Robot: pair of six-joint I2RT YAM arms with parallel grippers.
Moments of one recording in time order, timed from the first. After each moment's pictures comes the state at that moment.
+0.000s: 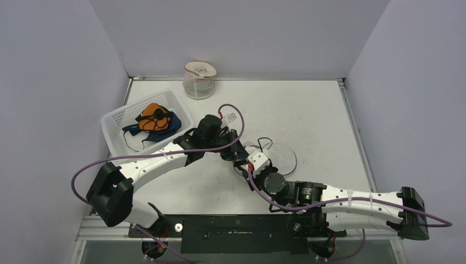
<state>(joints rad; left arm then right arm) -0.76 1.43 0.97 -0.14 0.48 -0.97 1.32 0.91 0.58 -0.07 0.57 0.09</state>
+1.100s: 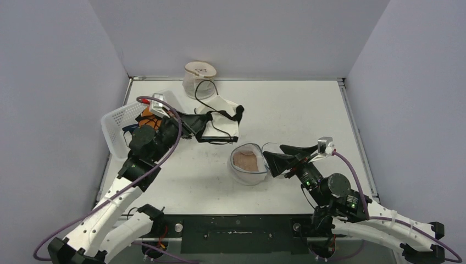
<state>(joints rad) -0.51 0.85 0.76 0.20 0.21 -0.99 1.18 0.42 0.56 0.01 0.56 0.46</state>
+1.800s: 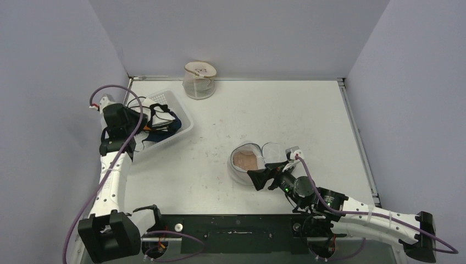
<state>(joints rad) 0.21 1.09 0.91 -0.27 -0.03 -0.78 1.19 0.54 0.33 0.04 0.48 0.59</state>
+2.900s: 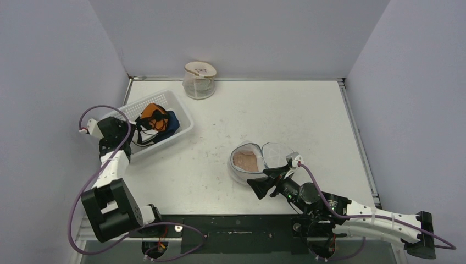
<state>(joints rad) 0.39 1.27 0.72 0.00 -0.12 -0.86 1.26 0.44 0.27 0.05 0.45 0.57</state>
